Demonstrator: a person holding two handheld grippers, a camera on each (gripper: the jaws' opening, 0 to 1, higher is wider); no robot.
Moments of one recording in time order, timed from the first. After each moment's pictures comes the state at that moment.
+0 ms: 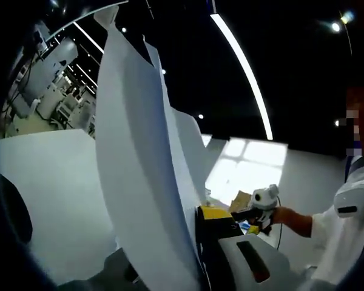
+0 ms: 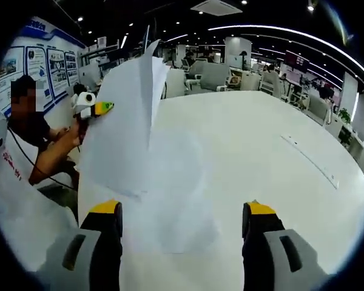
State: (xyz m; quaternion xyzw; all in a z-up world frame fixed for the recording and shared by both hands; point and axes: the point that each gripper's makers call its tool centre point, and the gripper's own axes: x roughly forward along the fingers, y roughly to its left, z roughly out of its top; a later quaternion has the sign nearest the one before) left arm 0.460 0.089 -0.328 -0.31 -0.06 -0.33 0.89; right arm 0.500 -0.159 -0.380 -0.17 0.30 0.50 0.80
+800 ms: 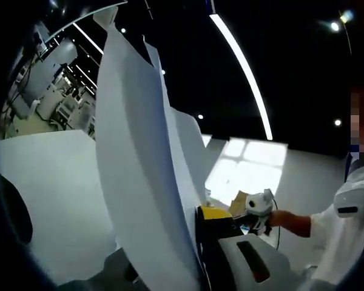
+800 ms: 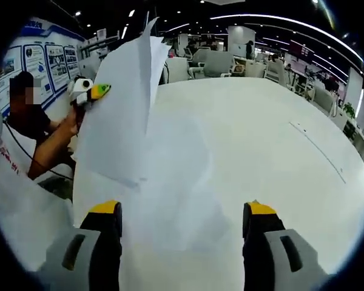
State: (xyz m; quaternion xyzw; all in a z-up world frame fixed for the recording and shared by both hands) left arm 0.461 0.092 -0.328 -0.31 -0.07 -0.33 0.89; right arm 0.497 -0.155 -0.412 -0.19 0.34 0.50 0.77
